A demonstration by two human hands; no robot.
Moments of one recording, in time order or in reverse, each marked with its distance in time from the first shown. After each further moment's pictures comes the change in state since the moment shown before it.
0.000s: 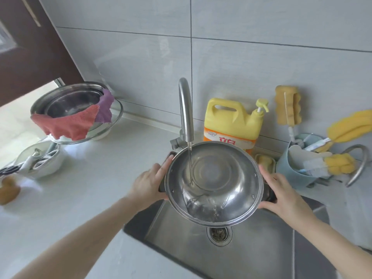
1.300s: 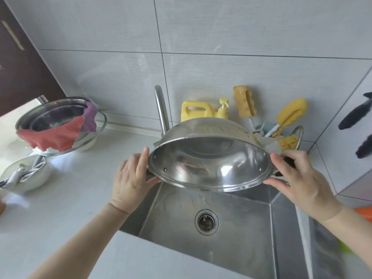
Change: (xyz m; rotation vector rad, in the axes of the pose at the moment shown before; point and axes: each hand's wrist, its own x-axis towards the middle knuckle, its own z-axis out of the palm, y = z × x) left_hand -0.031 0.061 -0.052 0.200 0.739 0.286; right_hand -0.083 -0.053 -0.102 -0.409 0.487 -0.346
